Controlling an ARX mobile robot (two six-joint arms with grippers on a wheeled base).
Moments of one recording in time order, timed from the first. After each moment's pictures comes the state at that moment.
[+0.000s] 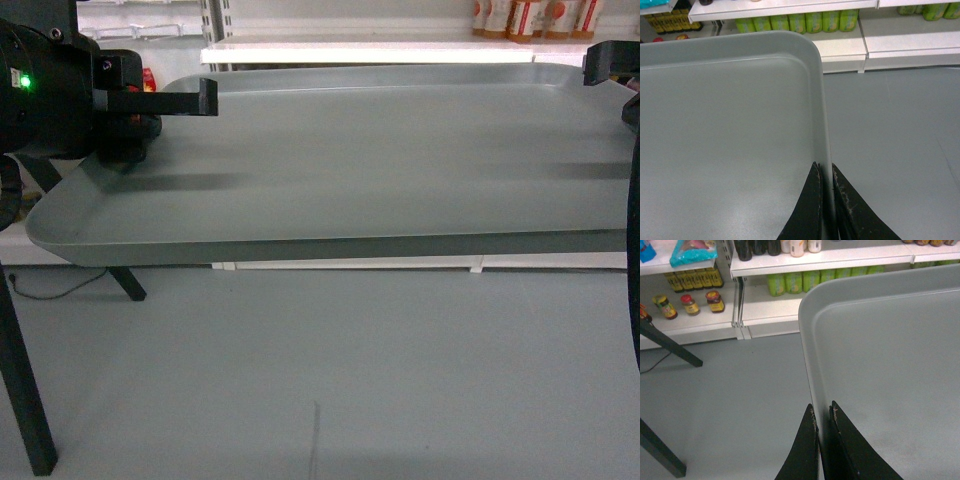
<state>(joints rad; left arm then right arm) -0.30 1.54 0.85 0.30 -0.15 -0.05 0.20 1.48 0.90 0.11 0.14 0.16</state>
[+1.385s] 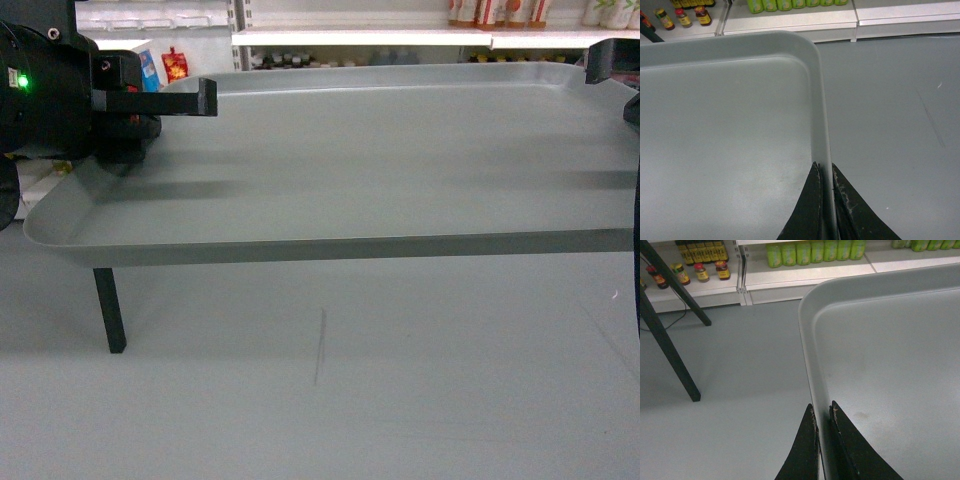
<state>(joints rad) -0.30 1.54 0.85 0.29 -0.15 -0.05 0.20 1.48 0.90 0.11 0.14 0.16</state>
